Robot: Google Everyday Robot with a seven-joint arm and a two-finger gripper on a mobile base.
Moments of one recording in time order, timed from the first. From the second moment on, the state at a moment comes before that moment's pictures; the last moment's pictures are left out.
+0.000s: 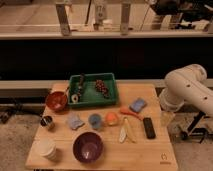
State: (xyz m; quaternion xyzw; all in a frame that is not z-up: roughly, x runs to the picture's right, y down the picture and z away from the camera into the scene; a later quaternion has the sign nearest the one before) arm 0.285 0.105 0.685 -0.28 0.02 0.02 0.96
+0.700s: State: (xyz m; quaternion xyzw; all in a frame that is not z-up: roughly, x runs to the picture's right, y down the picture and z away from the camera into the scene) arm 0.231 0.105 0.677 -0.27 0.03 -0.03 0.96
